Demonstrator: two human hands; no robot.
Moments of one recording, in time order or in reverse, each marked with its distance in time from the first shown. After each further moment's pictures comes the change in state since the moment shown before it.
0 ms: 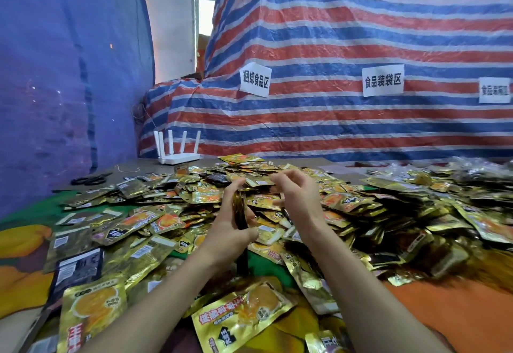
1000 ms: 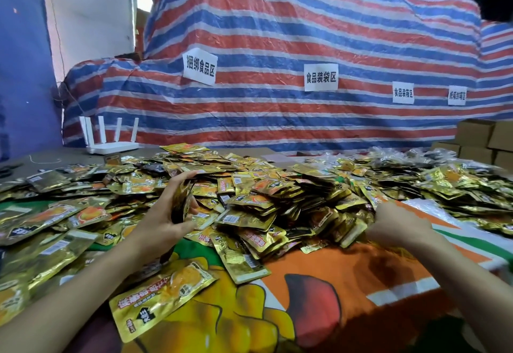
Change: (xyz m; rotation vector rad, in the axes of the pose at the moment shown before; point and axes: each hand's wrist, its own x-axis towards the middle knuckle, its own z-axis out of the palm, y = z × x) left_hand -0.003 0.001 0.006 0.024 -0.152 0.132; right_hand -0.058 -0.019 -0.262 -1.490 0.092 0.577
